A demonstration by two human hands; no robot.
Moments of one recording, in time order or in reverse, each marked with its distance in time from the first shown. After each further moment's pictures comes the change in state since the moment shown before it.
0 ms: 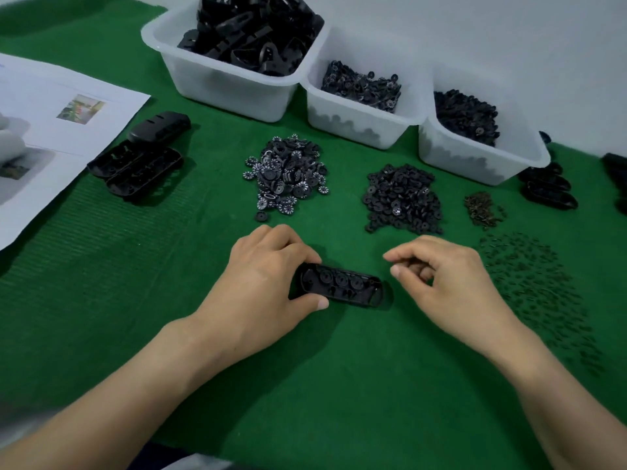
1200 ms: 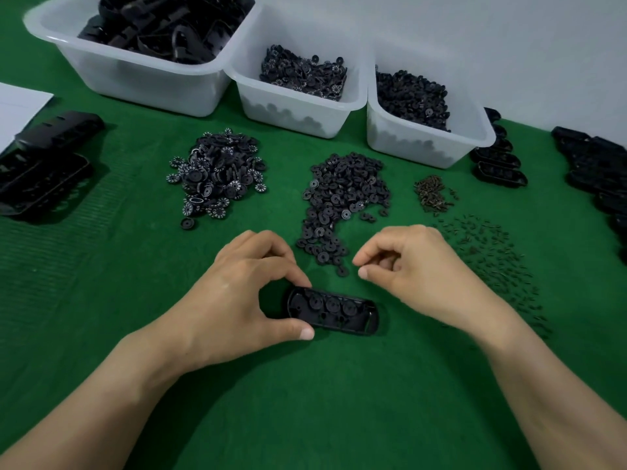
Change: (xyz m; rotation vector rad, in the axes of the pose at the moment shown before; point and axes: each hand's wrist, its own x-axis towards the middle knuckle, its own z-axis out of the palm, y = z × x) left_hand 0.029 0.020 0.020 -0.208 -0.184 0.133; right_hand 0.007 0.025 -0.028 0.072 -0.181 0.171
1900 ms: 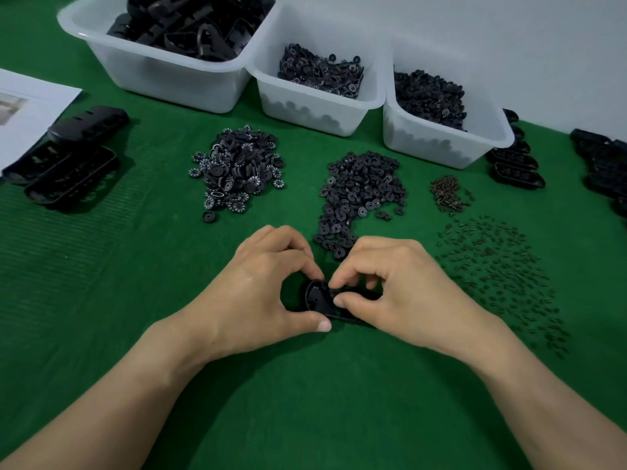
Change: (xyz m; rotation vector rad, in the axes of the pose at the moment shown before) left_hand -0.001 0.001 0.002 0.026 0.031 0.000; right_hand -0.012 -0.030 0.017 -0.042 -0.054 -0.241
